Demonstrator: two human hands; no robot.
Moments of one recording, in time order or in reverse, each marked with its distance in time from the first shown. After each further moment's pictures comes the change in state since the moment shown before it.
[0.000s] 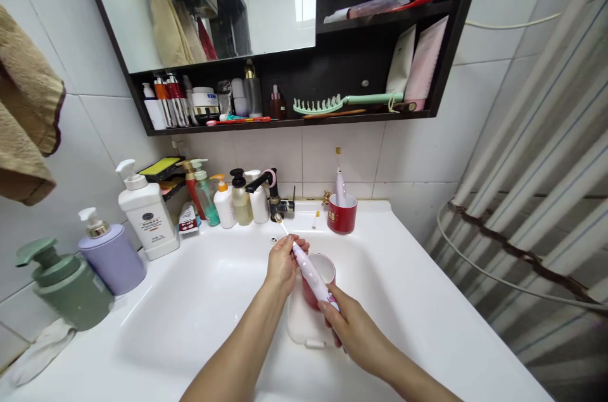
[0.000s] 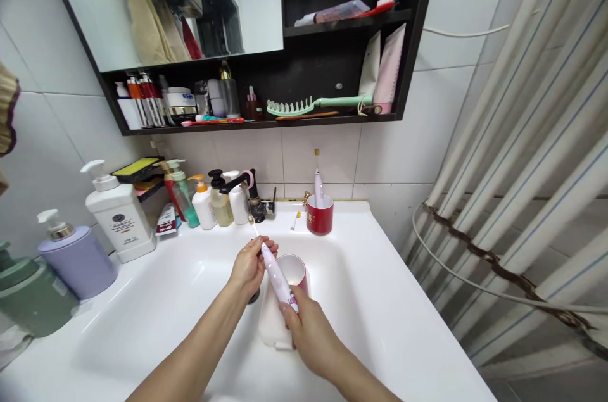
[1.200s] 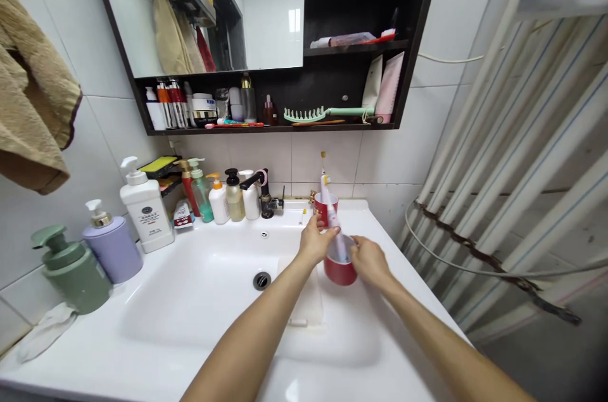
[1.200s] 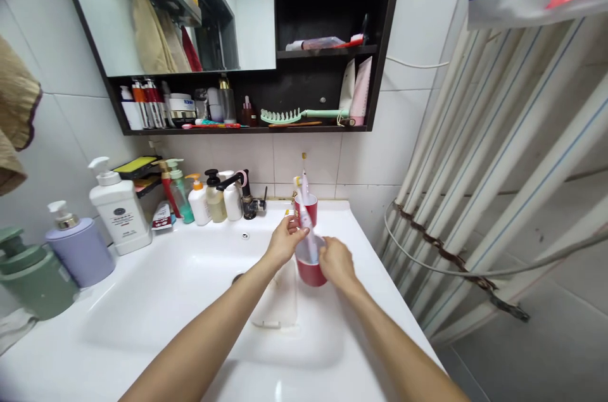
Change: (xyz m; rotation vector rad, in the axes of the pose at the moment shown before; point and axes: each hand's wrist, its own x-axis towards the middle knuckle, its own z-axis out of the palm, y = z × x) left_hand -0.010 -0.035 0.055 0.780 -0.247 0.367; right_hand 0.017 -0.005 -0.083 -0.734 0.701 -0.026
